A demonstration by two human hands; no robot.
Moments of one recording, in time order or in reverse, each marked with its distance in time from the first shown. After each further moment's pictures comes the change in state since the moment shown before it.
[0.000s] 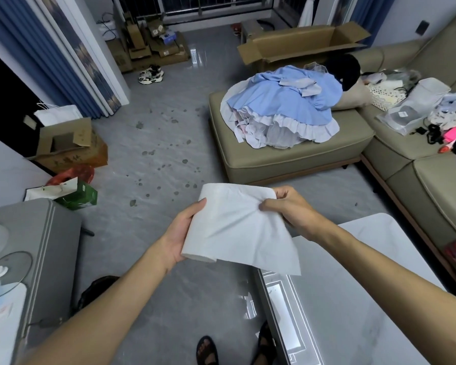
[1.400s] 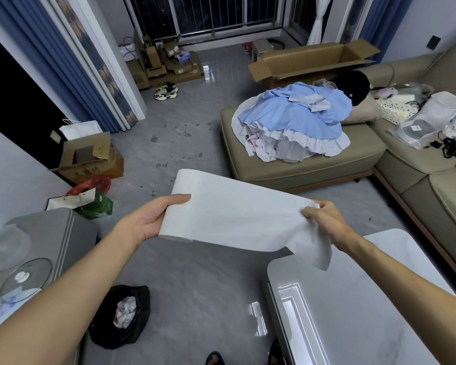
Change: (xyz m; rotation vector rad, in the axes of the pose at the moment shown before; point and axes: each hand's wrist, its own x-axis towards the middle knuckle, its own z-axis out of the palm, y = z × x) left_hand -0.050 0.095 -0.014 0.280 0.099 0.002; right_hand 0.013 0.025 -0.066 -0.200 0.401 0.086
